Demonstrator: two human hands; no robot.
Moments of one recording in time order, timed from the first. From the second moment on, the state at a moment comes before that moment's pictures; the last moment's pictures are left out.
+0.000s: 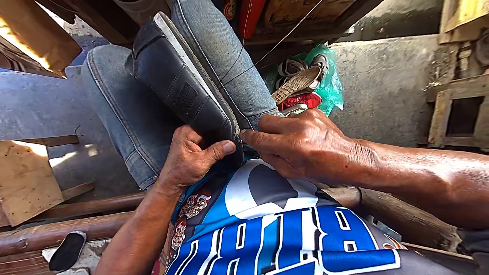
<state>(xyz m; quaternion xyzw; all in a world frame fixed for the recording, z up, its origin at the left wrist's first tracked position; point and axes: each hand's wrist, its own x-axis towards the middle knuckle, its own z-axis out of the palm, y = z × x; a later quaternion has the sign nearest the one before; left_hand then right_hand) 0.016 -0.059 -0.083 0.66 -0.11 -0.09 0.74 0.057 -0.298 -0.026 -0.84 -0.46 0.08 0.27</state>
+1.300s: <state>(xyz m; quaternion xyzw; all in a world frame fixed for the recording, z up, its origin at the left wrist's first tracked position) 0.004 0.100 -0.060 0.92 0.18 0.11 0.34 0.059 -0.317 -0.036 -0.81 -0.38 0.12 0.43</state>
